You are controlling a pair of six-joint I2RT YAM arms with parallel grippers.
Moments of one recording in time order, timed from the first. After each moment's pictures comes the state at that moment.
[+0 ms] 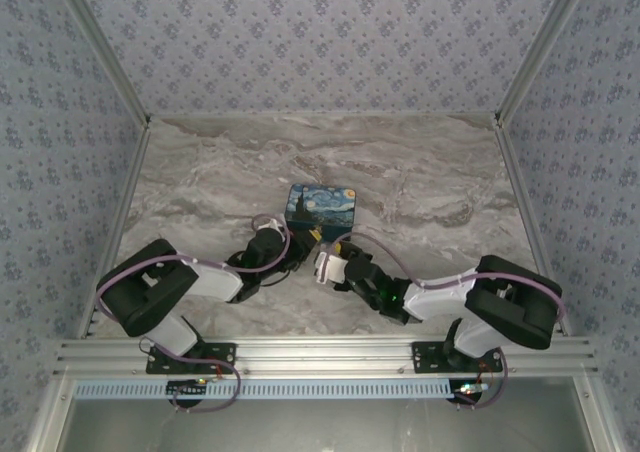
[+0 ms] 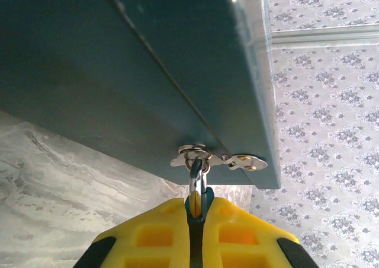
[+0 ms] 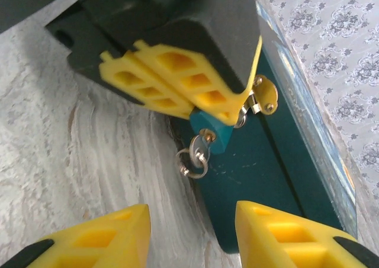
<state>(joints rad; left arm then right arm) -0.82 1.56 0.40 0.79 0.04 -1.46 1.08 1.46 0.38 0.61 0.45 -0.57</state>
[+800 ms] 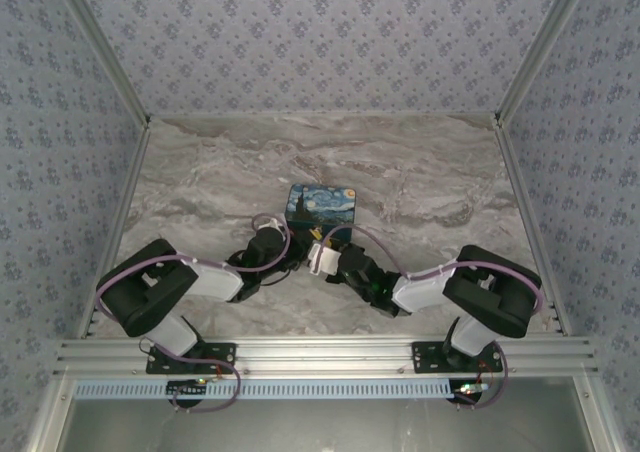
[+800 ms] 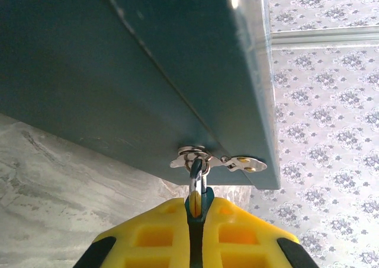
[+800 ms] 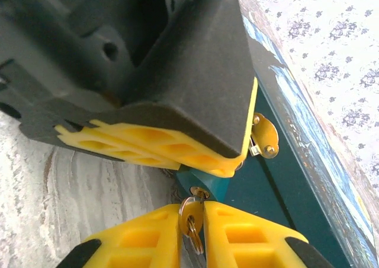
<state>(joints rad) -0.82 1.56 0.41 0.78 0.04 -1.47 1.04 1.57 0.44 0.71 0.41 -0.56</state>
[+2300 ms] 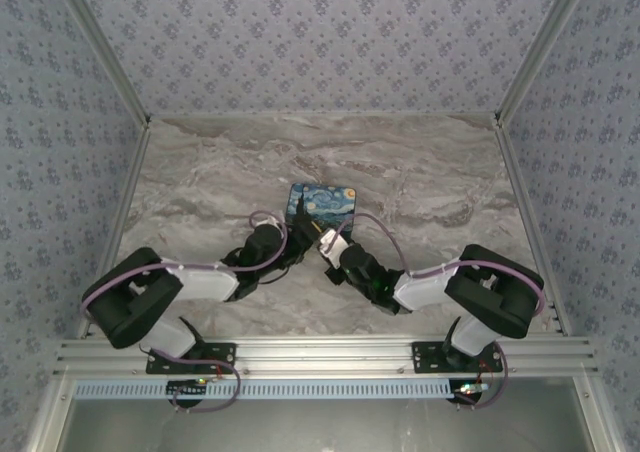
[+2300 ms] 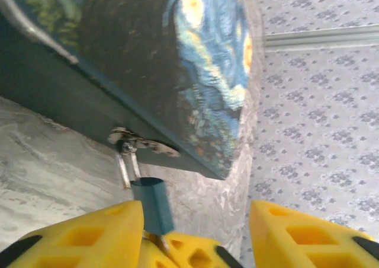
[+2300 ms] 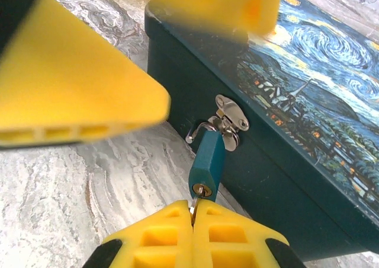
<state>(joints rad) -0.82 1.35 0.43 0.56 0.00 -1.40 1.01 1.57 0.43 0.65 0.33 -0.04</state>
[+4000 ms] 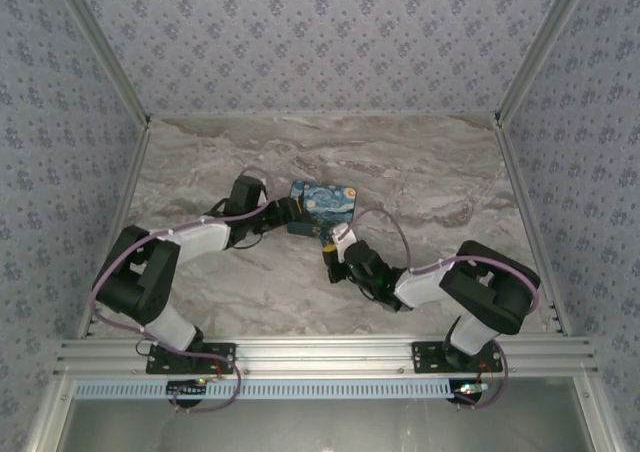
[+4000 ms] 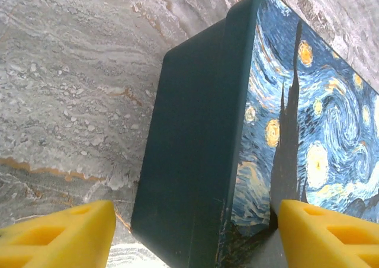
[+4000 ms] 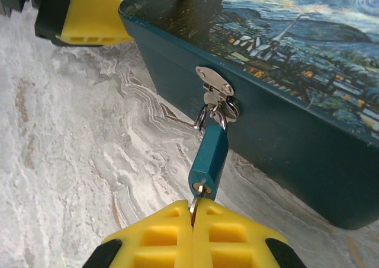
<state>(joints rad) -0.46 1.59 0.76 0.08 0.25 -0.76 0.94 1.60 0.42 0.71 0.19 0.31</state>
